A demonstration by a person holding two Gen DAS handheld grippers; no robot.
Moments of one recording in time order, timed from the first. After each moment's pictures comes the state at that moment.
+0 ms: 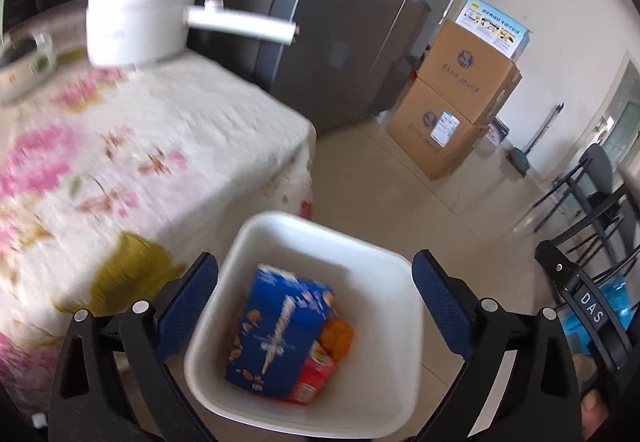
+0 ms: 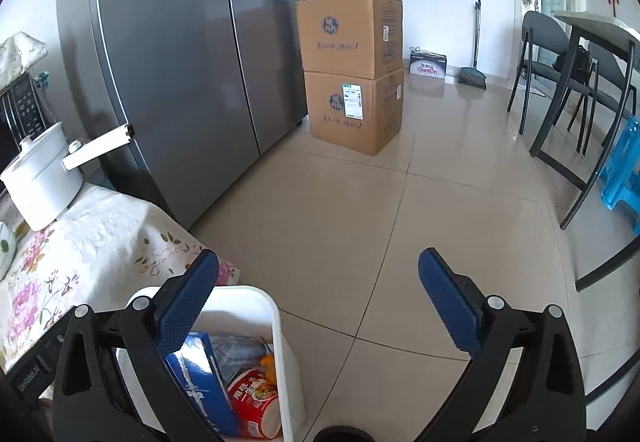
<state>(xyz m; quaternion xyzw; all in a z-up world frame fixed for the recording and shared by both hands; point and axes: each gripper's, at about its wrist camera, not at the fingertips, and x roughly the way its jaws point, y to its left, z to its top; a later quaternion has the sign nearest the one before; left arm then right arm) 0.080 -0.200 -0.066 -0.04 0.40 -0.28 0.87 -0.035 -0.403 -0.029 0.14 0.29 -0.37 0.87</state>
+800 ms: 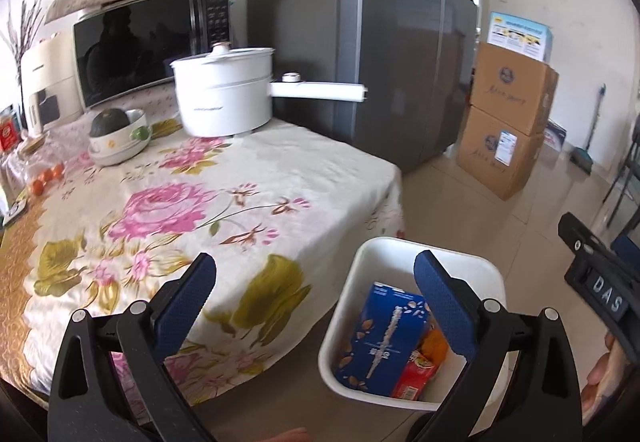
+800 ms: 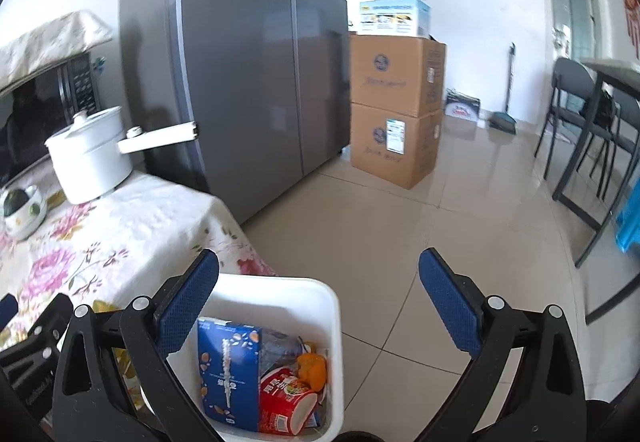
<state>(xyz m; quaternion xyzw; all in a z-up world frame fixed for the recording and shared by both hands) 0.036 -0.131 -0.046 0.04 0.31 -0.16 0.94 -0.037 -0.318 -0.023 0.08 0.26 -0.31 0.91</state>
